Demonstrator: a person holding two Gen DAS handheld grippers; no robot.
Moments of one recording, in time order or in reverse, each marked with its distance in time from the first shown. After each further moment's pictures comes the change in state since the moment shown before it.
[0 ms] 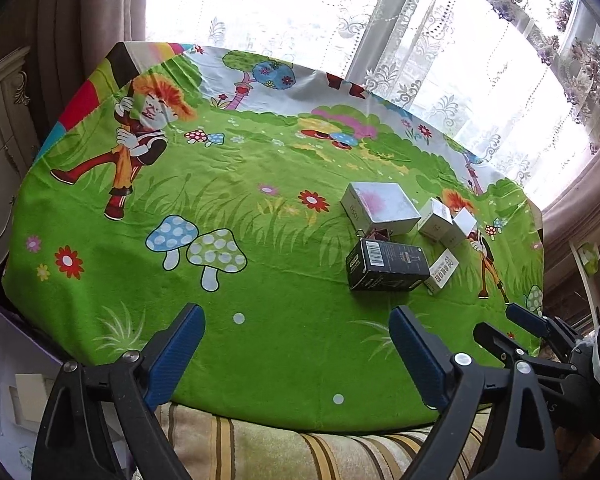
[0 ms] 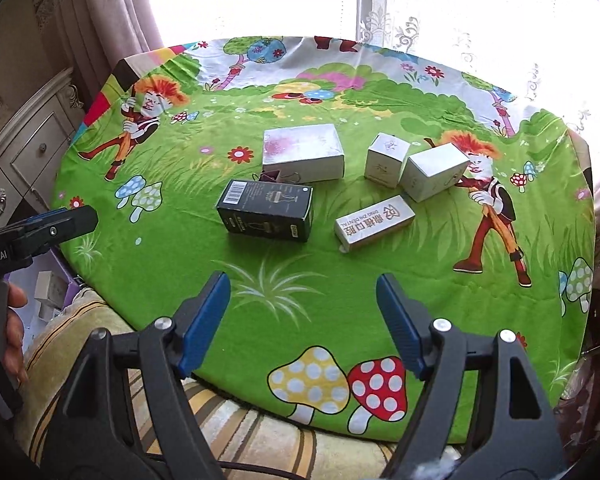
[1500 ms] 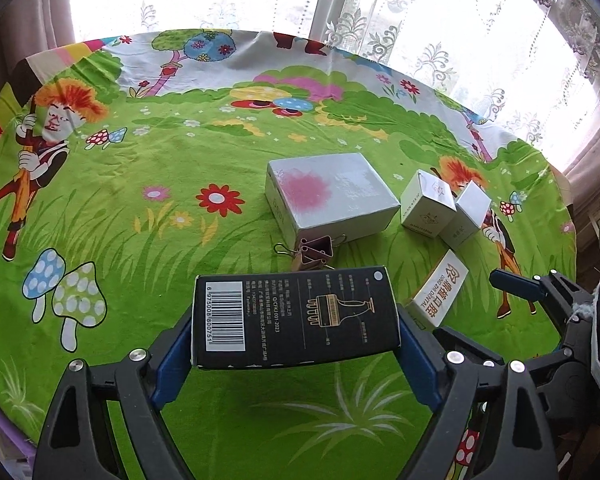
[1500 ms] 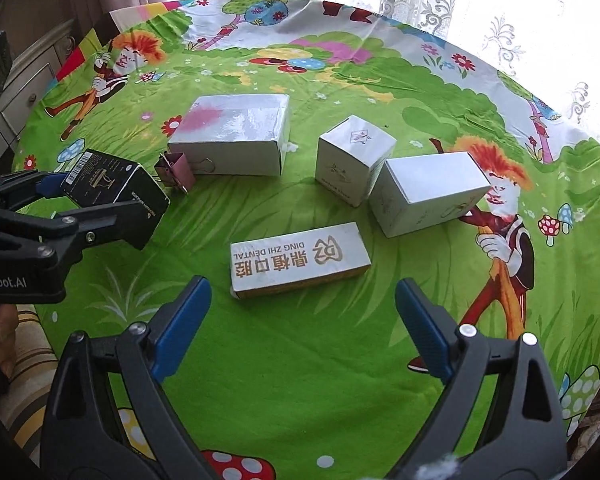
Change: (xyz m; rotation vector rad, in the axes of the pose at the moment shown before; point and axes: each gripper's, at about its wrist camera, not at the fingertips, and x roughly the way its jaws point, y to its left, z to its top) left arm 0.105 -0.080 0.020 0.082 0.058 0.029; right arm 0.097 -0.067 0.031 -0.191 0.086 0.064
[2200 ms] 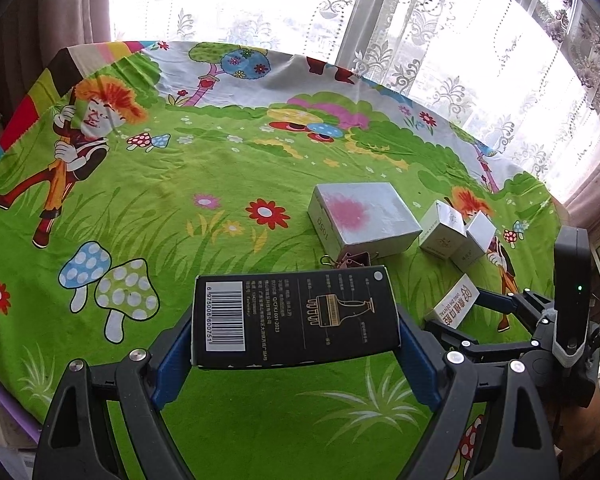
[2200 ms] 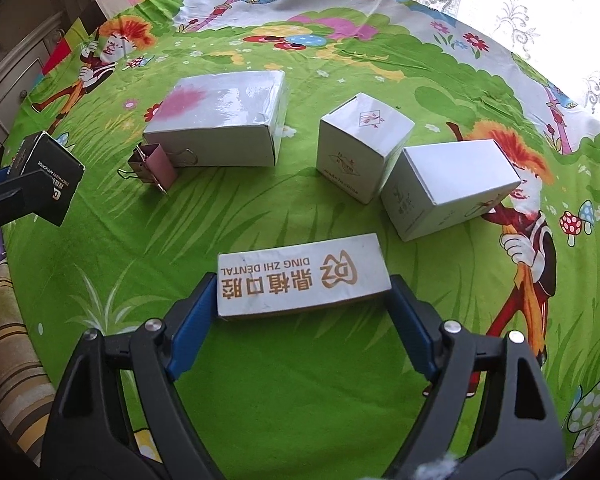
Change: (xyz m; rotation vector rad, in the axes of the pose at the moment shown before) left arm -0.028 0.030 -0.003 -0.065 -0.065 0.011; right arm 0.027 0.000 0.006 0.017 0.062 0.003
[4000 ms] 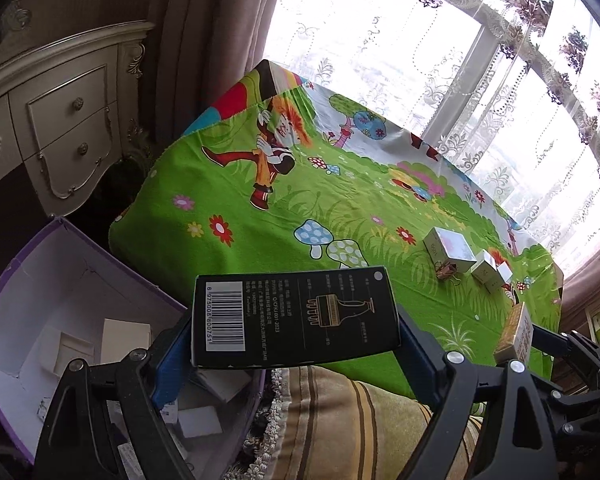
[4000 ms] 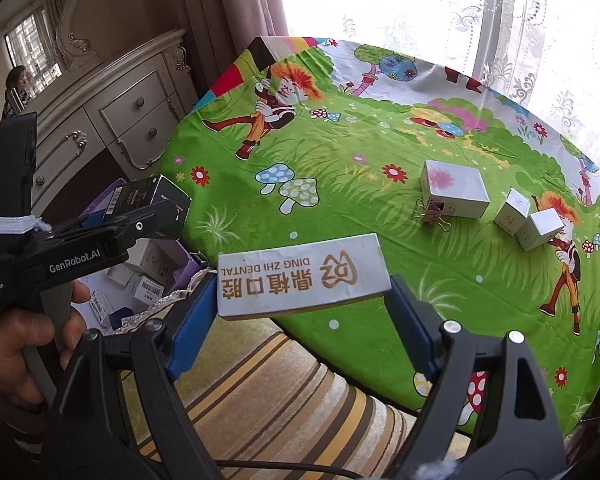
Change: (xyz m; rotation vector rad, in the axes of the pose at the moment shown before) left arm -0.159 0.172 -0.076 -0.249 -0.148 0.090; right arm -0.151 0.218 -0.019 -0.087 -0.151 0.157
